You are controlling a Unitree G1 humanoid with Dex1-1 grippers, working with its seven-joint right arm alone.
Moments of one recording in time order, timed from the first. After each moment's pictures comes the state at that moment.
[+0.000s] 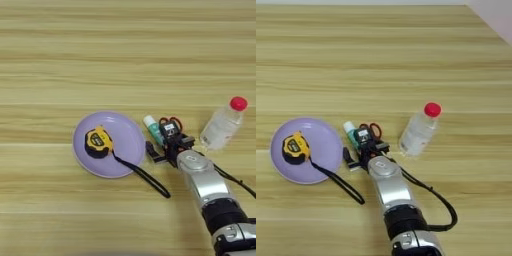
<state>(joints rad) -0.22 -0.20 0.01 0.50 -0.11 0.25 0.16</state>
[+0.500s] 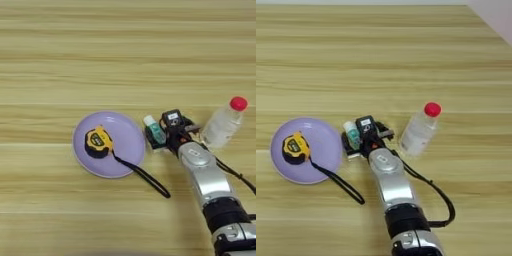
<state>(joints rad) -0.22 -0.19 -0.01 0.44 -0.10 0.10 0.14</state>
